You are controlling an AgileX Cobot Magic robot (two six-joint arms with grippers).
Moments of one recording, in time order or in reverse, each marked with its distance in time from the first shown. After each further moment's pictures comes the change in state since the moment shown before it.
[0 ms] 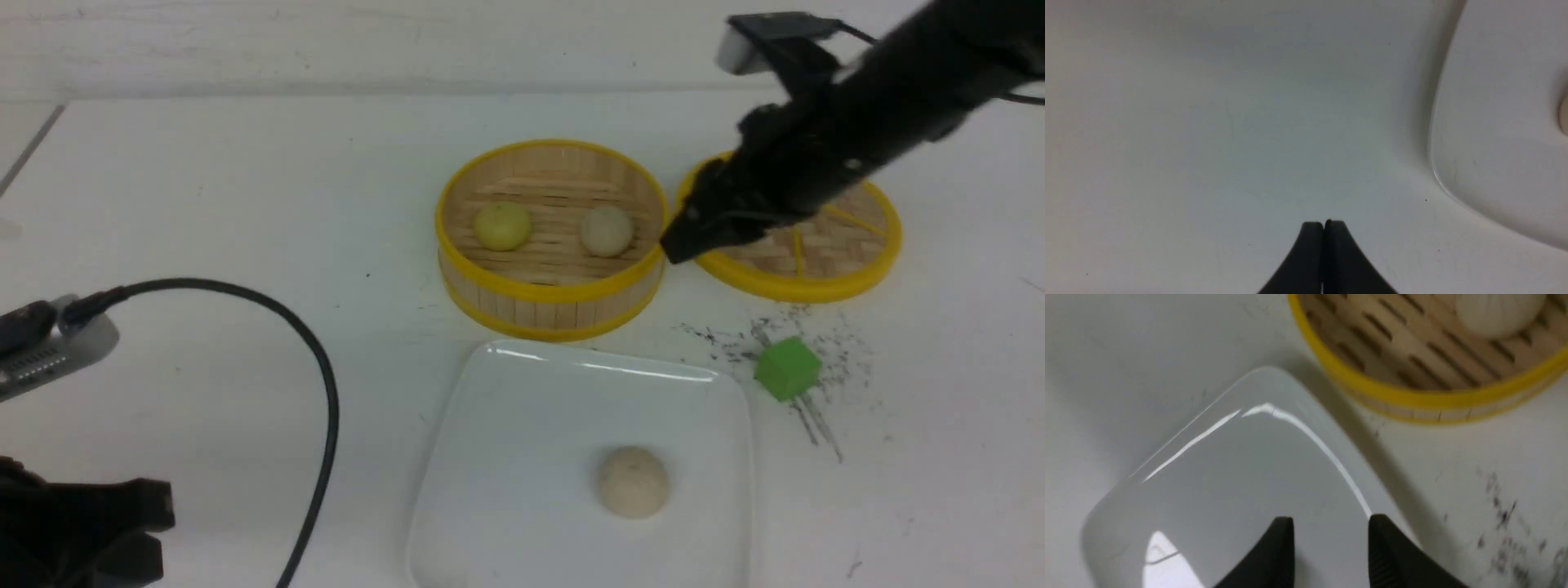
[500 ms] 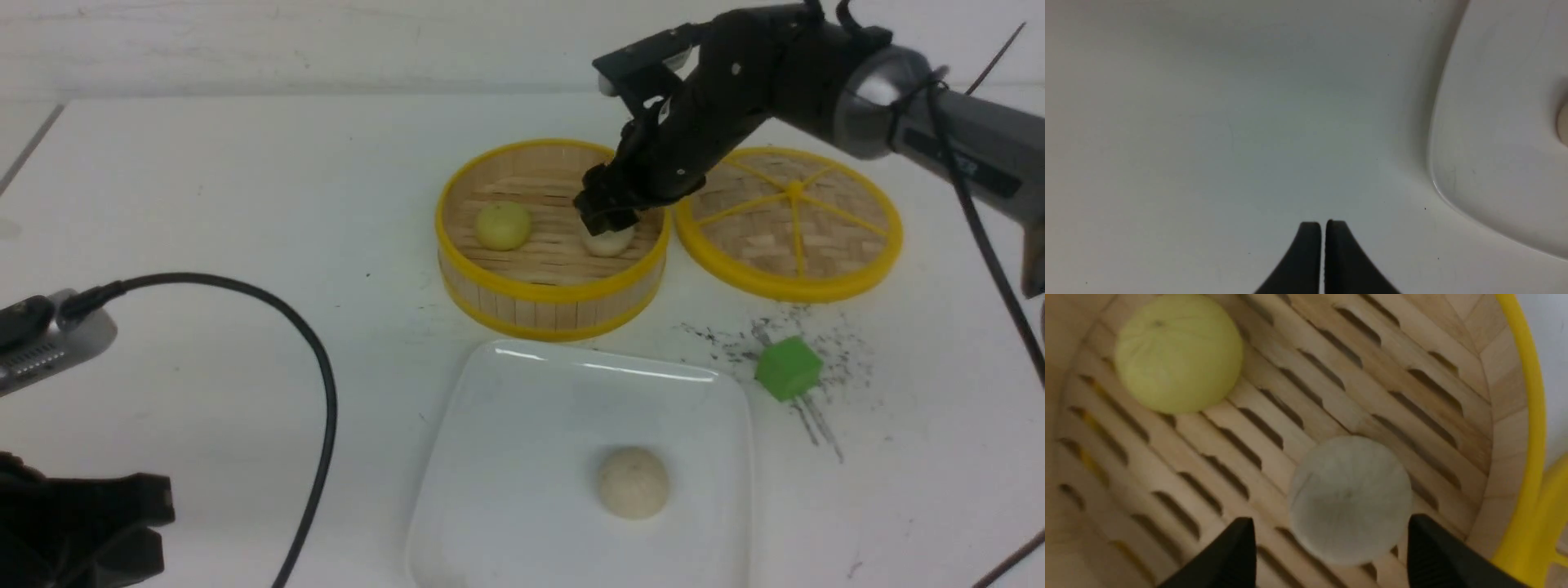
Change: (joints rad) right arm 0.051 0.430 -0.404 -0.312 -0.171 0.204; left arm 0.000 0.000 0.000 0.000 -0.005 -0.001
